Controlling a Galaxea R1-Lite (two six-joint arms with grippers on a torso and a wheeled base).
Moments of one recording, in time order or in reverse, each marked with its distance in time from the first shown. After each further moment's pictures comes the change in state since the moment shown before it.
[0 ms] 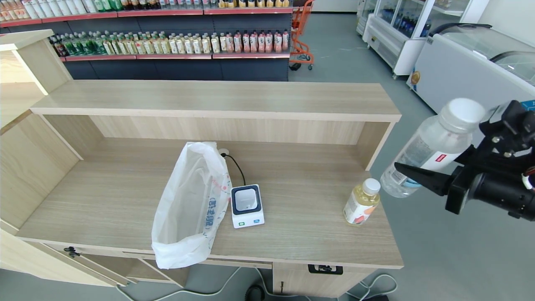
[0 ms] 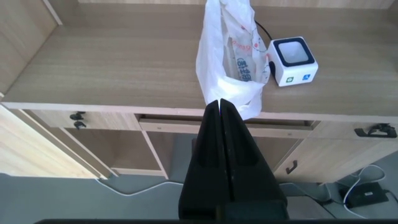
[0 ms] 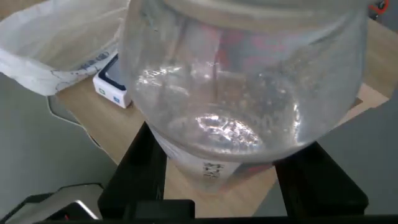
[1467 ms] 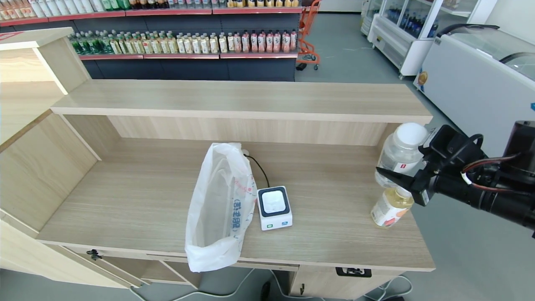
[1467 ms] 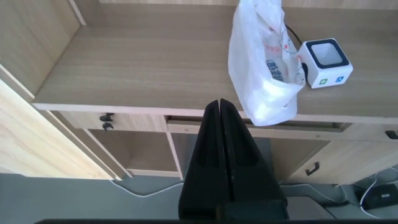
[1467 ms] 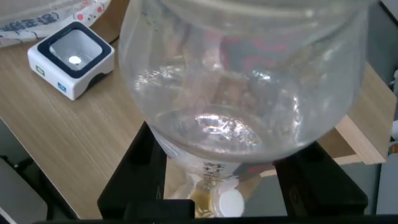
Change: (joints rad) left arm 0.000 0.000 0.000 0.000 0.000 0.000; right arm -0.043 0.223 -0.018 -0.163 -0.009 -0.267
